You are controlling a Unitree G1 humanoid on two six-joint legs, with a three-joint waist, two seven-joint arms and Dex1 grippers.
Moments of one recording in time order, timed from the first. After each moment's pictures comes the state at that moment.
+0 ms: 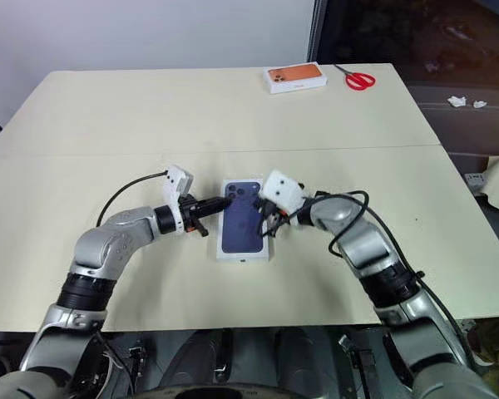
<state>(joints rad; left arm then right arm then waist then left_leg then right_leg) -0.41 0.43 -0.09 -0.01 -0.50 0.69 -0.74 -0.48 -0.54 0.34 -0.16 0.11 0.52 0.85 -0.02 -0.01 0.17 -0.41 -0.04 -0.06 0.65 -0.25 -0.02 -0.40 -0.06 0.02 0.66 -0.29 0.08</state>
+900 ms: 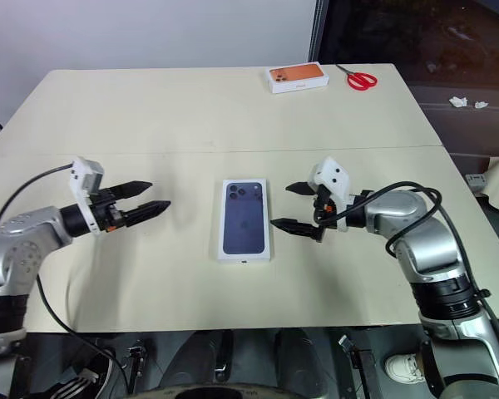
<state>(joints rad) -0.26 0.75 0.26 -0.07 -0.62 0.65 -0.95 -0.43 -0.72 0.02 -0.19 0.41 0.60 1.05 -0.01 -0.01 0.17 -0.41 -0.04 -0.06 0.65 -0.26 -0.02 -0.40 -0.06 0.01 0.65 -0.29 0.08</state>
